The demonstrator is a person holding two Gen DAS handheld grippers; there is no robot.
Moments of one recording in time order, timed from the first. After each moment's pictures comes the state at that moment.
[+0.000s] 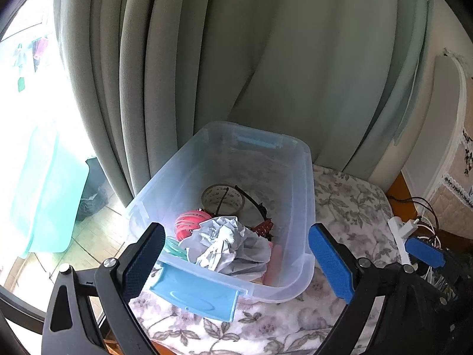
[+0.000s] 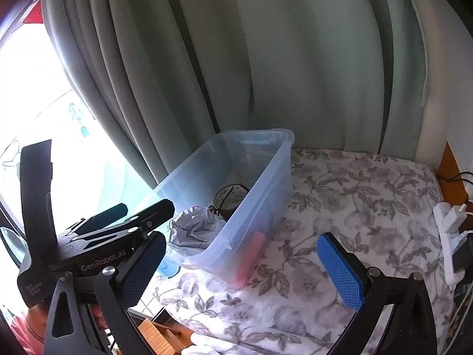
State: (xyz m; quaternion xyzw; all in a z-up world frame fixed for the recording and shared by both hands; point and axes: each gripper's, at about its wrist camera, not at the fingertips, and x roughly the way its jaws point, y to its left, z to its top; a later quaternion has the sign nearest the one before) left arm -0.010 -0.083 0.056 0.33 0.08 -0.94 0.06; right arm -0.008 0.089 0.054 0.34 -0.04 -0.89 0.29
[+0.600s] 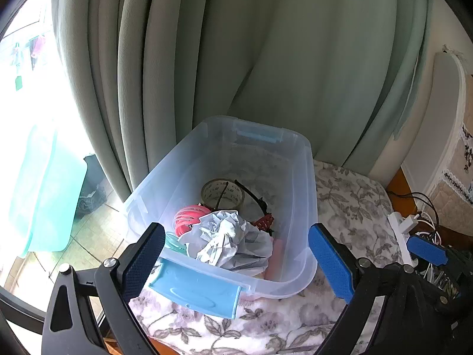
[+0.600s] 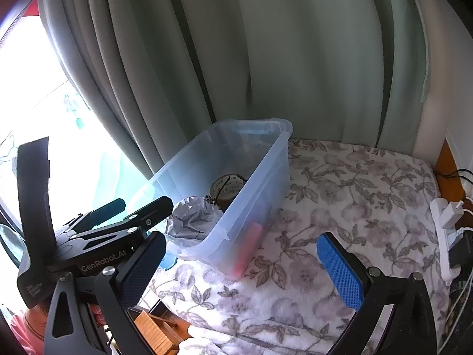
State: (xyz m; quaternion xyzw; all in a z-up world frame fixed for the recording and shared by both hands) left arm -0.017 -0.093 0.050 0.34 0.07 -0.94 0.04; right arm -0.010 0.086 0.050 0.36 -0.03 -0.89 0.28
